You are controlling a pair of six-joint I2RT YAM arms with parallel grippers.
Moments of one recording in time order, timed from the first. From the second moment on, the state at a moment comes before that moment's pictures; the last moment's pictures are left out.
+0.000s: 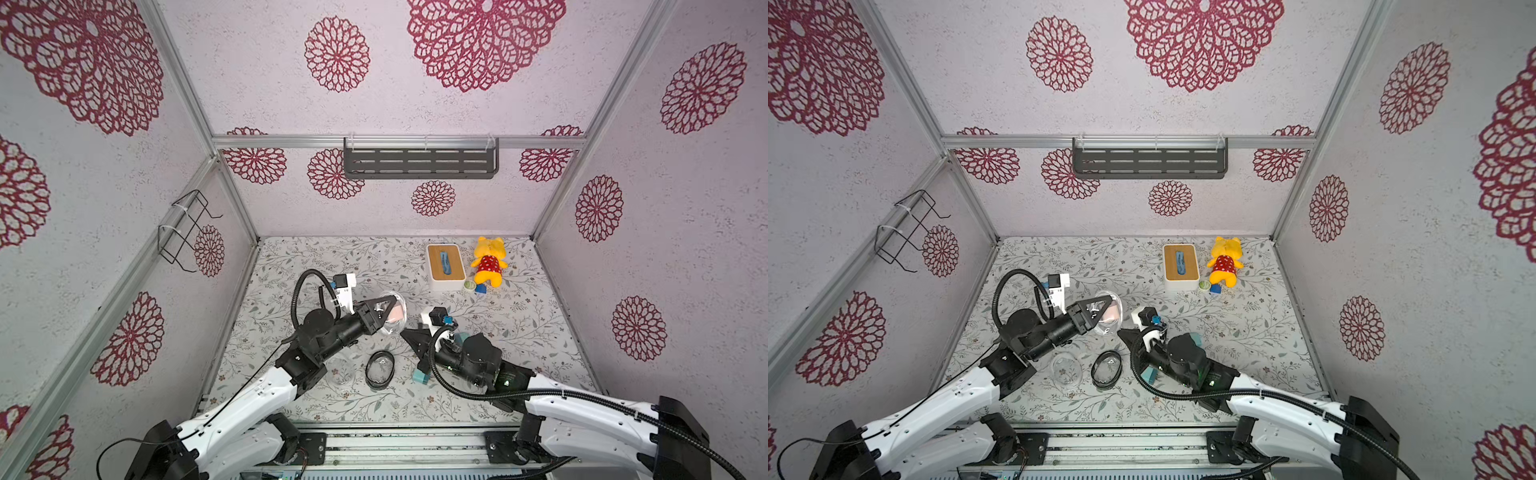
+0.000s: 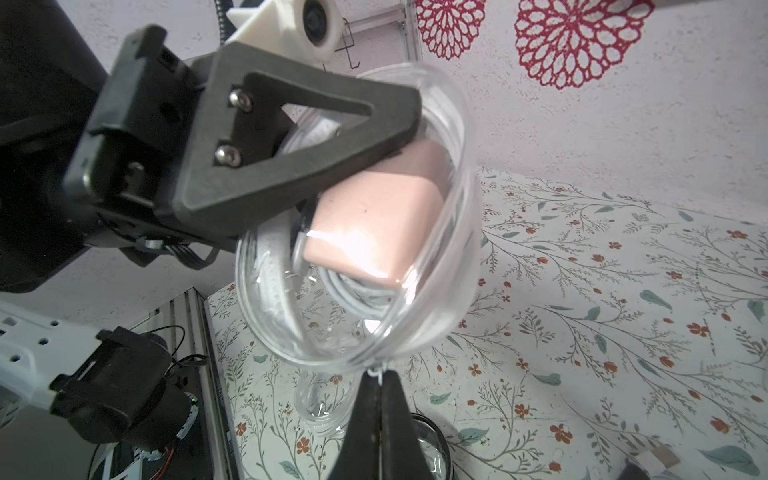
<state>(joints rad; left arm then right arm) -0.71 0.98 0.58 0.46 0.20 -0.95 1.07 0.99 0.56 0.32 0.08 0.25</state>
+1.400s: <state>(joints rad) -0.72 0.75 0.52 0.38 0.16 -0.86 1.13 1.10 0.84 0.10 0.11 0.03</state>
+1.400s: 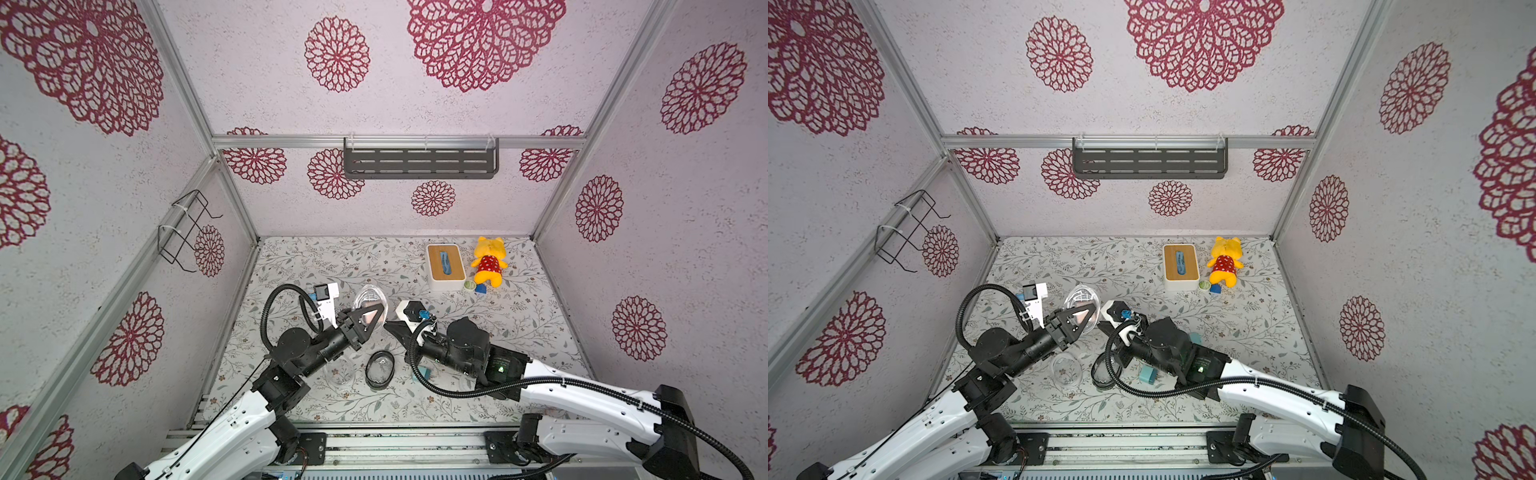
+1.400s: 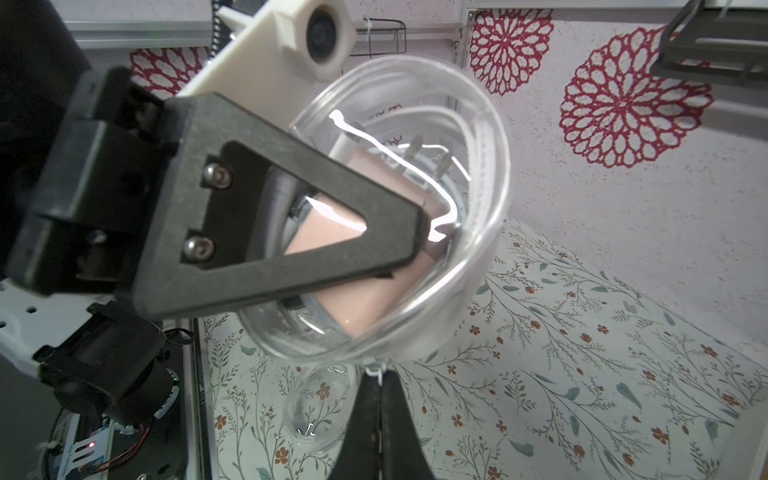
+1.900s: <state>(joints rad) -0.72 0.77 0.52 0.37 0.15 -0.86 1.03 1.15 0.93 0.04 0.05 0.02</state>
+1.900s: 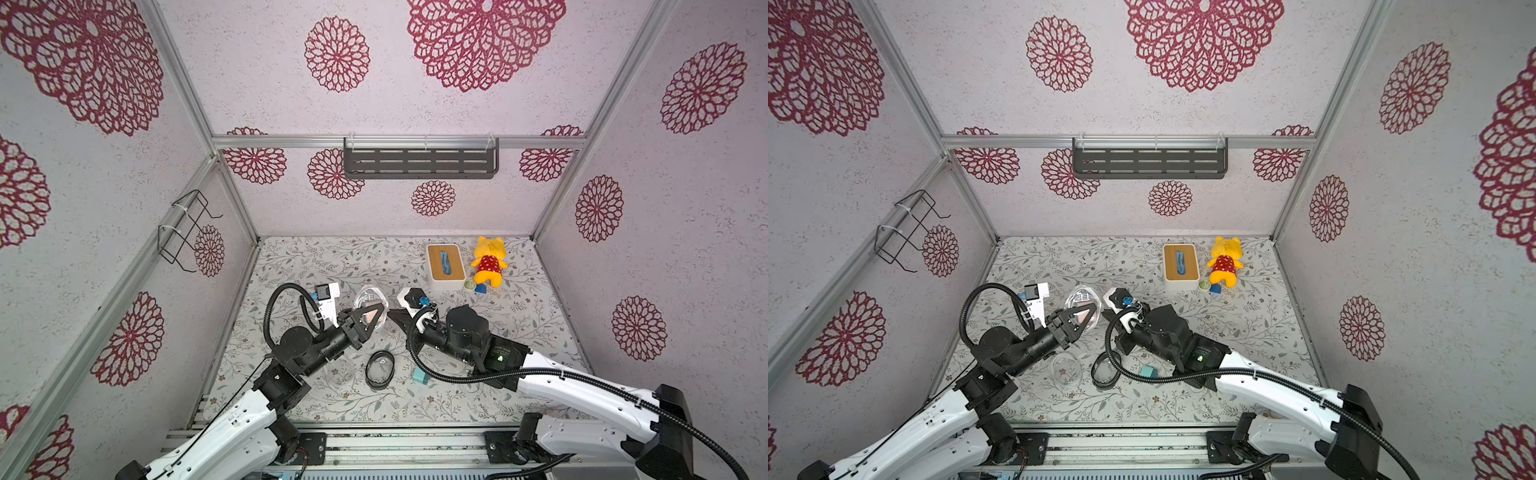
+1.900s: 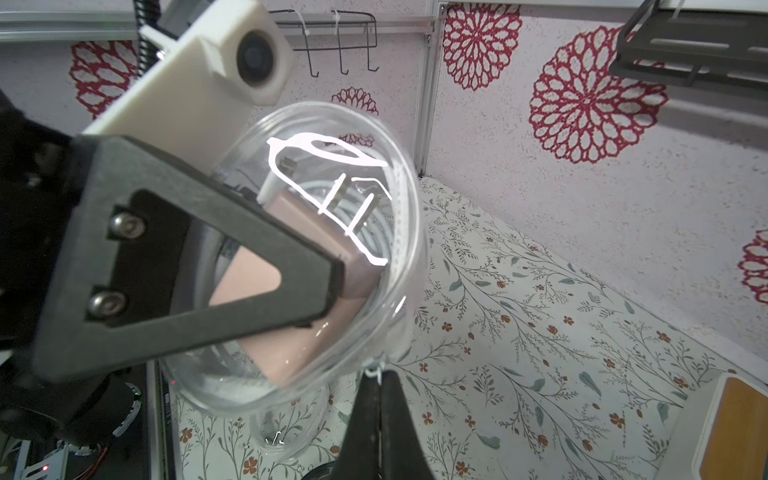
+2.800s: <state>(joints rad) -0.72 0.84 0.57 0.38 0.13 -0.83 0.93 1.20 1.03 -0.04 -0.06 0.07</state>
